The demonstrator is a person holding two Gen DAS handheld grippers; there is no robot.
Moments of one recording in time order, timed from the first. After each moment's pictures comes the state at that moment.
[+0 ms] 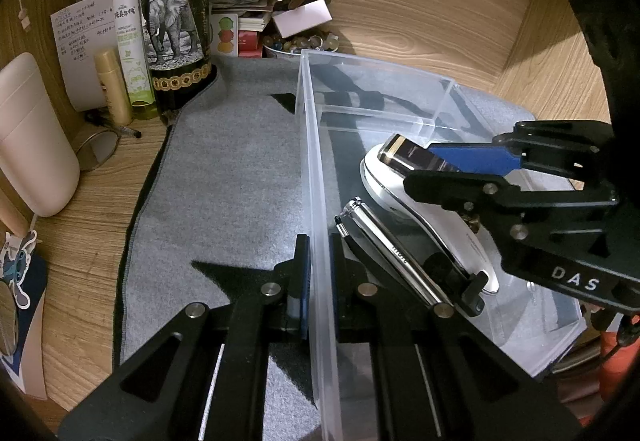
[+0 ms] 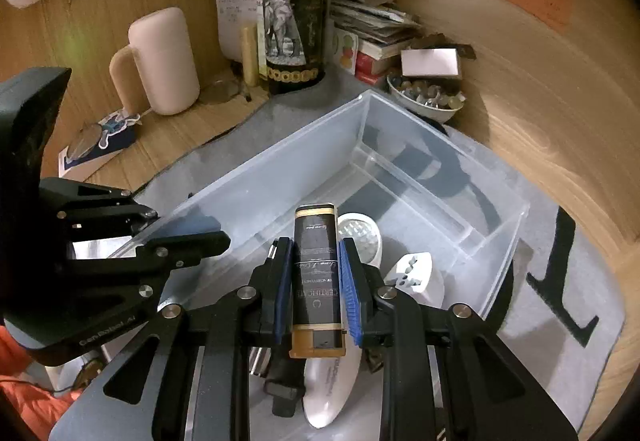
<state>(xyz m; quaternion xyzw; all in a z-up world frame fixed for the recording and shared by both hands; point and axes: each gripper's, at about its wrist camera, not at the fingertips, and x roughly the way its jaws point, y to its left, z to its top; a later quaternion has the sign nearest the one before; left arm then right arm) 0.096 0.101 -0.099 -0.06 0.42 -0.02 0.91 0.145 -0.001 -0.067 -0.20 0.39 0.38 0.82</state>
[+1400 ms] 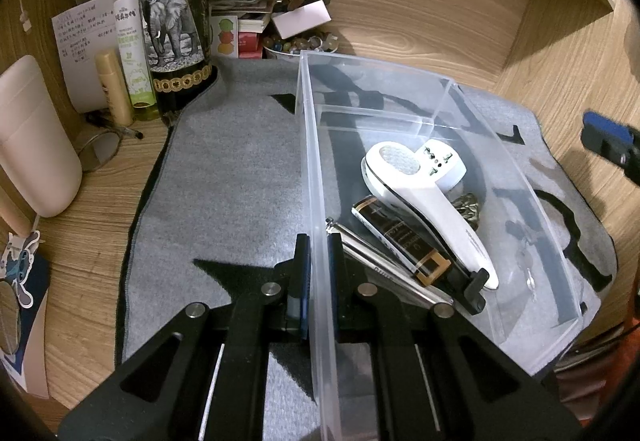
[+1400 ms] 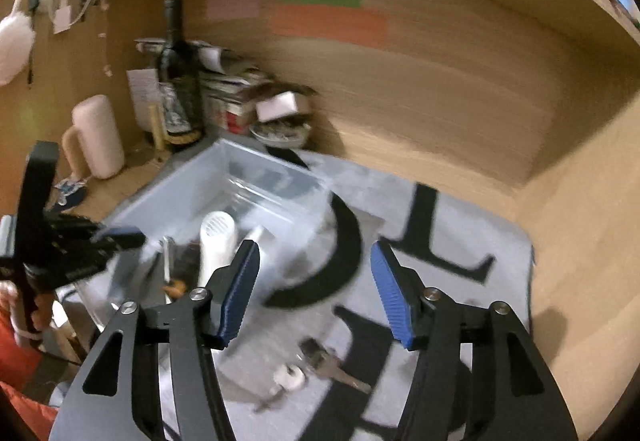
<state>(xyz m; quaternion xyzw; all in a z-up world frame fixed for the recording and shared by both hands) 0.094 0.101 -0.098 -0.06 0.42 -0.02 0.91 0.118 -0.131 -0.015 -0.13 0.32 0.23 0.91</state>
